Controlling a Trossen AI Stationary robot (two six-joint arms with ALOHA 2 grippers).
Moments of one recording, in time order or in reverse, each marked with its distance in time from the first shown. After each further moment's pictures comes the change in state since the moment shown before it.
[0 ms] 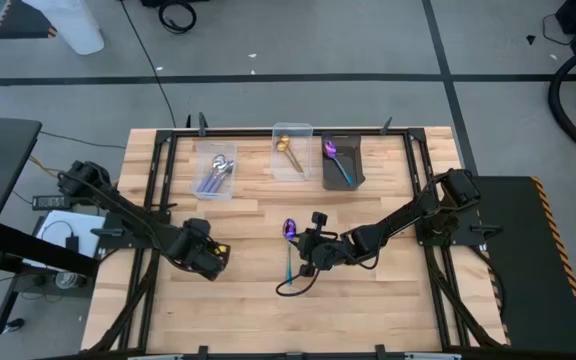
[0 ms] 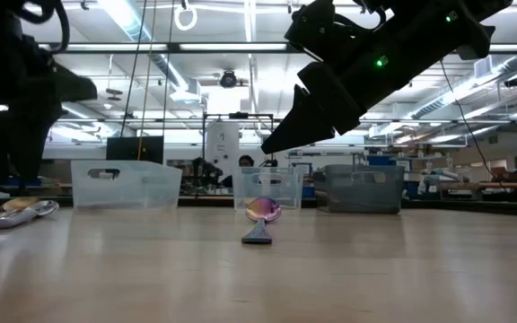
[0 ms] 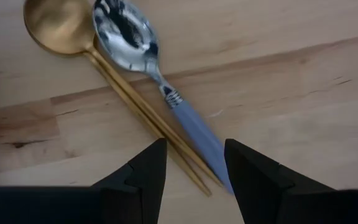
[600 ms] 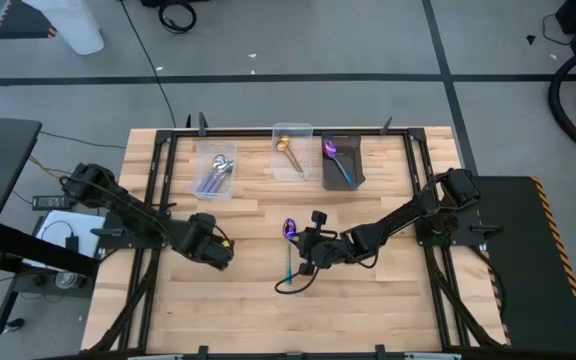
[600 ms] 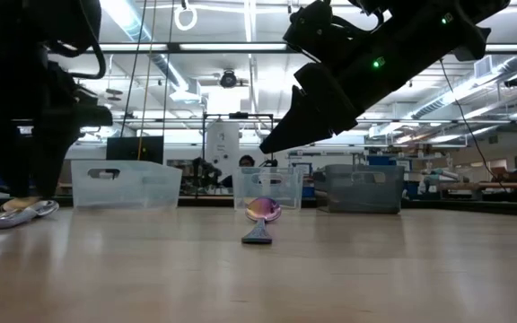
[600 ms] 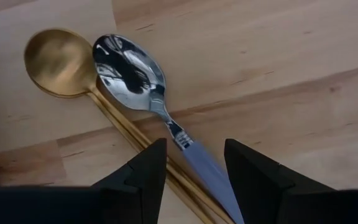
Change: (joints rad) left arm 0.105 0.061 -0.022 0.030 0.000 0.154; right arm -0.008 0.000 0.000 0.007 -0.004 0.004
